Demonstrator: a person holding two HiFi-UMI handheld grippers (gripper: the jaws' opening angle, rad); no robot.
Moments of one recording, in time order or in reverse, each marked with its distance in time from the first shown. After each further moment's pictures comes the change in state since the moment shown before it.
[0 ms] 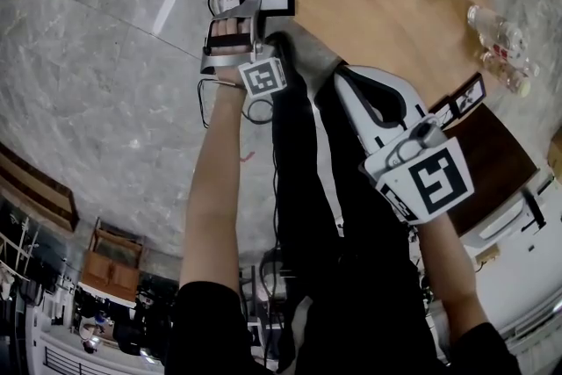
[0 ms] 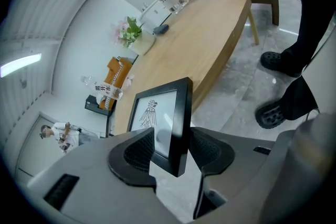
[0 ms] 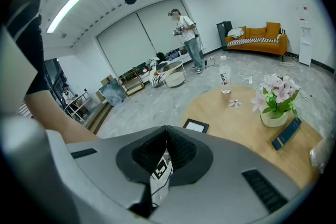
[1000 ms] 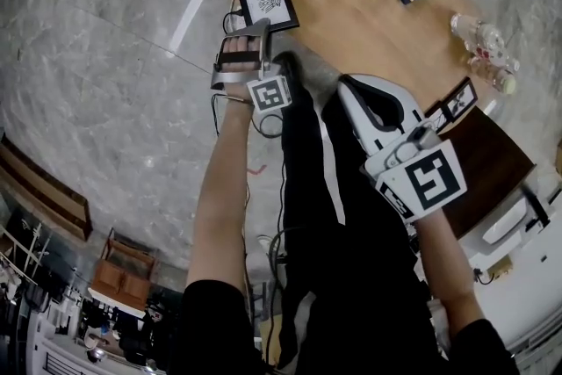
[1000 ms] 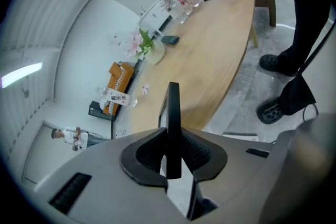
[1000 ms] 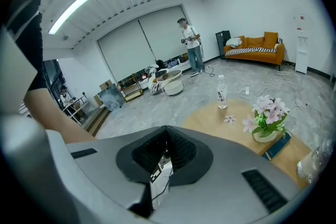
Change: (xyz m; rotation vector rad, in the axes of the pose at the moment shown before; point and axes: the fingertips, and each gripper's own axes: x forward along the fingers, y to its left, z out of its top) left arm -0.047 0.060 0.016 0.047 -0.016 0.027; right arm -0.045 0.012 0.058 -0.024 -0.073 -0.034
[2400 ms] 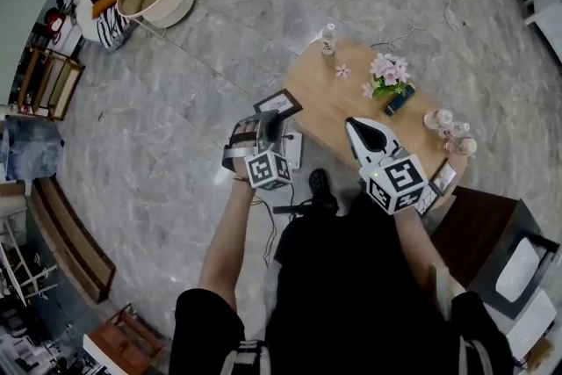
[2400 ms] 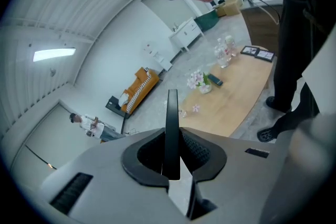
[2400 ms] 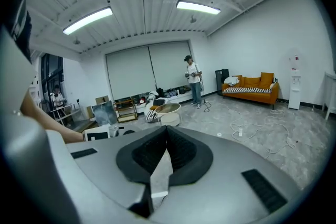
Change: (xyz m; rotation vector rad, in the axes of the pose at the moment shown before) left arm -0.277 0.276 -0.019 -0.234 -0.127 0.108; right arm -0.122 0.087 0.191 -0.138 -0.291 -0.114
